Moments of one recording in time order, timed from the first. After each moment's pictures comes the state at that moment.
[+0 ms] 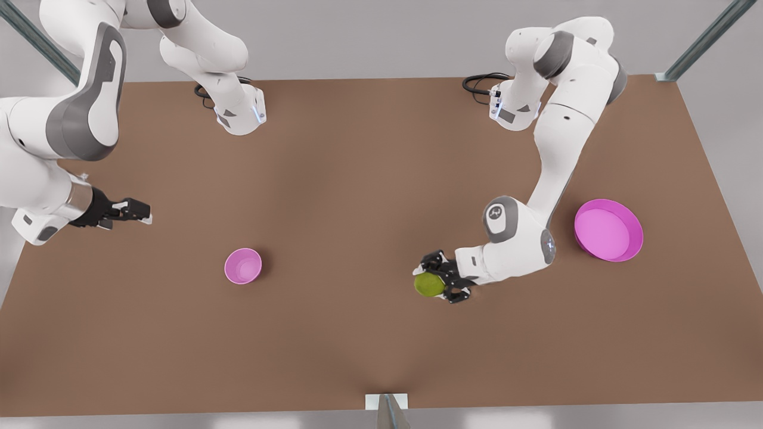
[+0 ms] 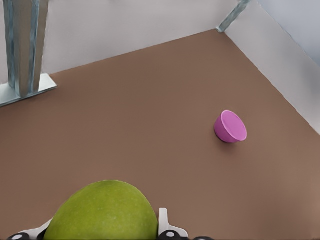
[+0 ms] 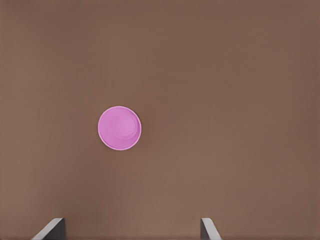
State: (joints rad) left arm -0.09 0.80 -0.50 -1.32 -0.65 2.37 0.71; right arm -0.10 0.23 0.04 -1.36 0.05 1.48 -0.16
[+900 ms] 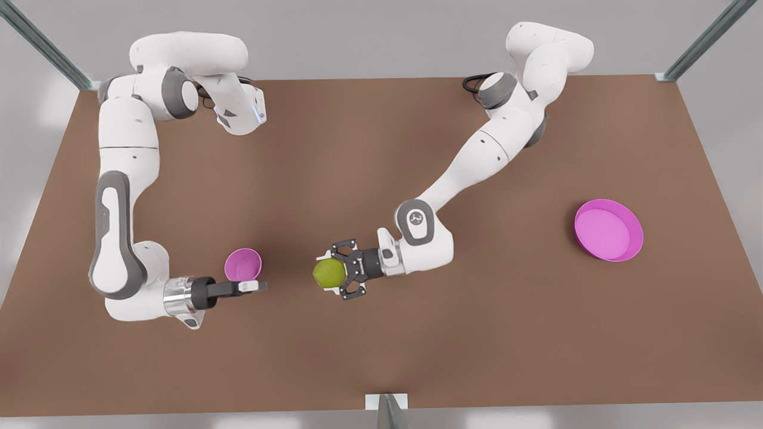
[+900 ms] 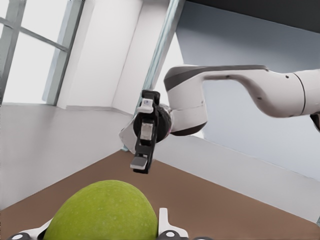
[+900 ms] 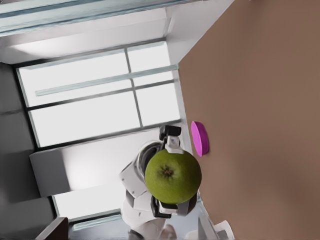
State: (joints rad) left arm -0.40 1.22 -0.69 -0.80 -1.18 2.62 1.65; right arm -0.09 0.87 0.13 -1.22 1.40 1.50 -0.33
